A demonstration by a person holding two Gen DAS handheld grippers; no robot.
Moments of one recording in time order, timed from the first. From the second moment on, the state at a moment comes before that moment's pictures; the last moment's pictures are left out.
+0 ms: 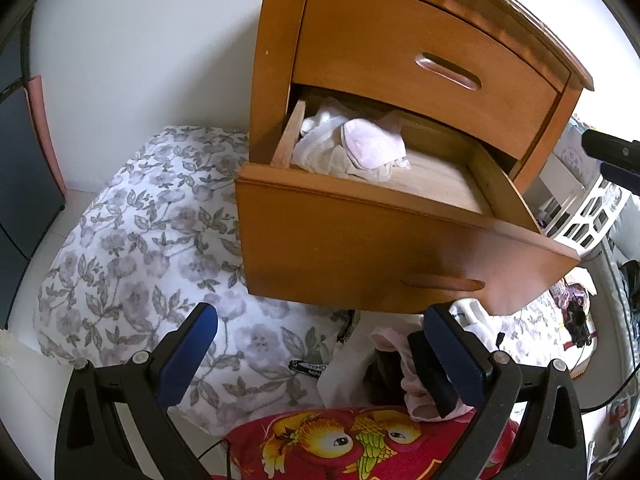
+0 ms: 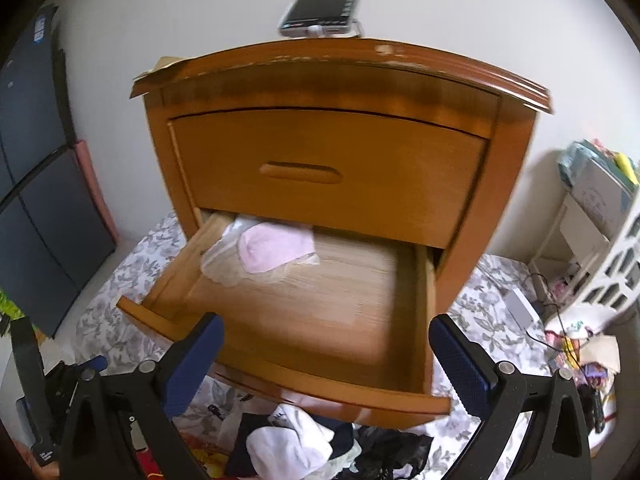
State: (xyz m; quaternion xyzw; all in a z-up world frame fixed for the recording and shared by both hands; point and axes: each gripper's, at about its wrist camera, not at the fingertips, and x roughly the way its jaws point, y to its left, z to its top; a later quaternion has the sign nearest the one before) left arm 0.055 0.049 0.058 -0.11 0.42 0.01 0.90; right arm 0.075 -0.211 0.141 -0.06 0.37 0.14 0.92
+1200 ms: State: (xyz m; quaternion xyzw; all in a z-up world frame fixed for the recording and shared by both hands) left arm 0.077 0.088 0.037 -0.14 0.37 0.01 0.92; right arm 0.165 -0.102 0.095 -0.13 0.44 0.22 0.86
